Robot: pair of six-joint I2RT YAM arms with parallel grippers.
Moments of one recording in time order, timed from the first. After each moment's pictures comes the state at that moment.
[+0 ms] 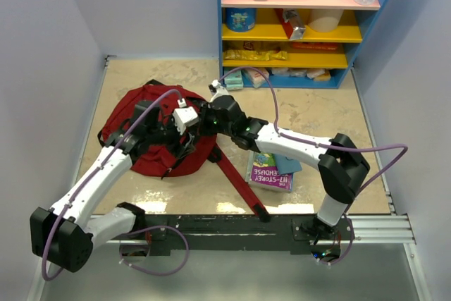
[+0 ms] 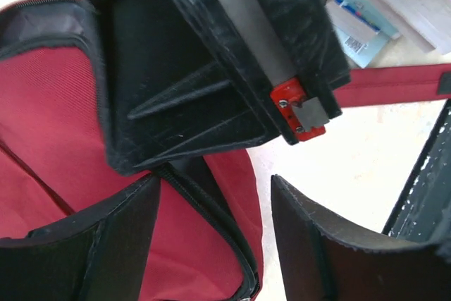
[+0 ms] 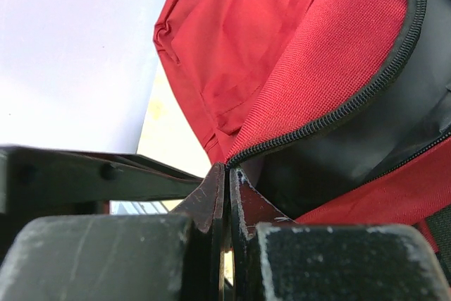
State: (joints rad) left arm -0.36 1.07 0.87 -0.54 0.54 0.41; right arm 0.92 1.73 1.26 0.06 -0.02 0.88
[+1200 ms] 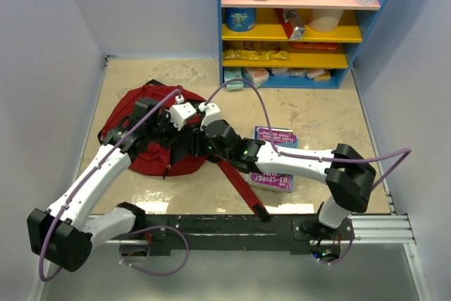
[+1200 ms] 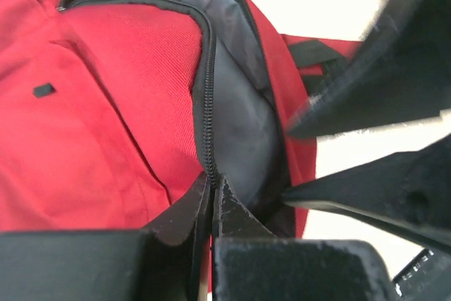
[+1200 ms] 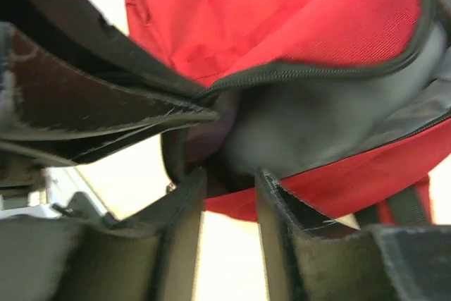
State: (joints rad) left arm -0.39 1.07 0.93 -0.62 0.23 0.40; right arm 1.10 1.65 1.13 0.10 0.19 0.60
